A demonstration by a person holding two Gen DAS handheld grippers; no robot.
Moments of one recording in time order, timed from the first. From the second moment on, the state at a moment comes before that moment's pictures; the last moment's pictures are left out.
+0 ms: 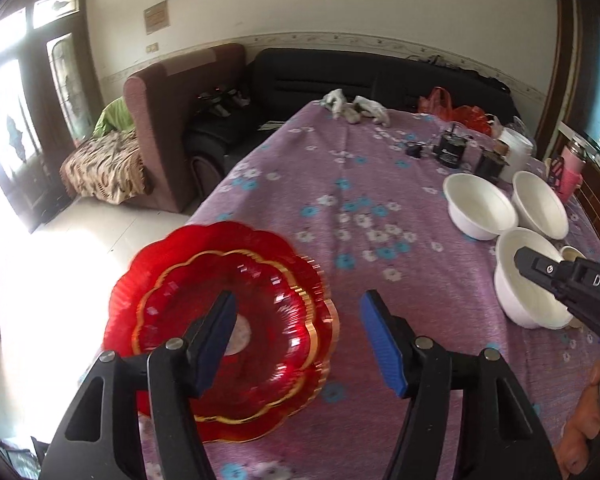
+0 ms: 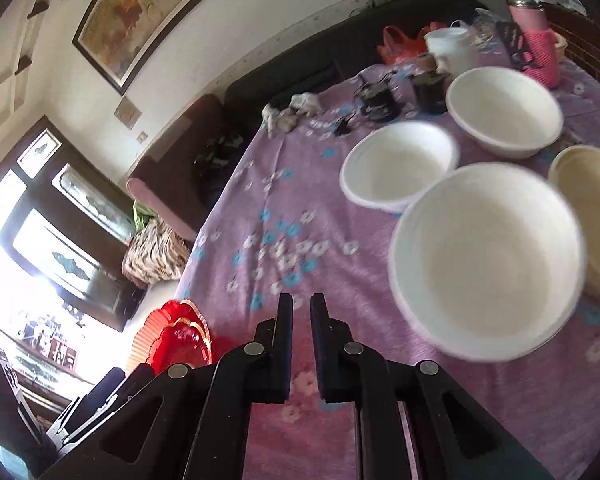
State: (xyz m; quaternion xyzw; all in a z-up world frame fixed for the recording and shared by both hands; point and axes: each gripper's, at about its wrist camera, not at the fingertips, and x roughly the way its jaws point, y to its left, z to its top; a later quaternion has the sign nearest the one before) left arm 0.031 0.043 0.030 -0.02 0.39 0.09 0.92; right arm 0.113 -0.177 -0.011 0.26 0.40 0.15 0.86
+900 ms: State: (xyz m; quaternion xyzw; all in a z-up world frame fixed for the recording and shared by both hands) left arm 0.233 -0.045 -0.004 -0.06 0.46 0.05 0.88; right arm 0.247 -0.305 -0.022 0.35 0.44 0.12 0.81
